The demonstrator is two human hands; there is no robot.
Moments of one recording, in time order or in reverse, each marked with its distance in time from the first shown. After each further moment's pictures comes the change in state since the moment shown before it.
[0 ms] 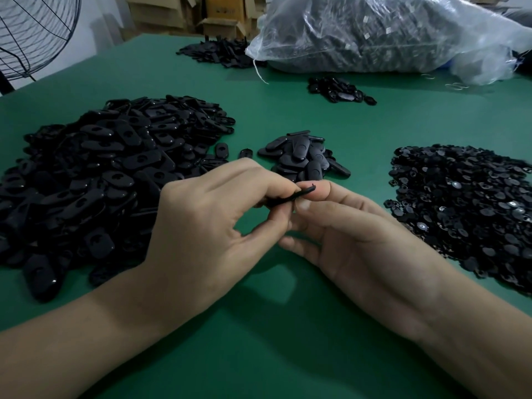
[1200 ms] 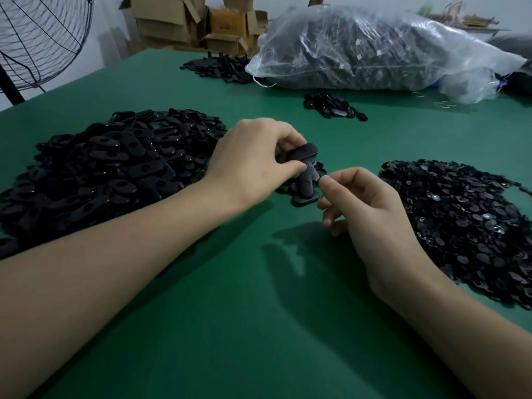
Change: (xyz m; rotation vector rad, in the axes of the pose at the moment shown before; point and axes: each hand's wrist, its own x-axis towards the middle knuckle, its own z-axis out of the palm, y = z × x) left_hand 0.084 -0.038 0.044 0.088 -0.230 -0.238; right_hand 0.013 -0.011 -0.027 -0.598 0.438 -0.357
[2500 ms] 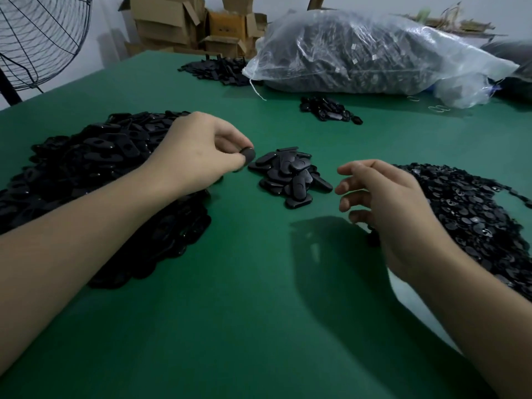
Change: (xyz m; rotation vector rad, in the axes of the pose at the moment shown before) left_hand -0.005 -0.033 -0.043 -0.089 -0.093 -0.270; right_hand 0.022 -0.016 -0.028 -0.021 0.067 0.165
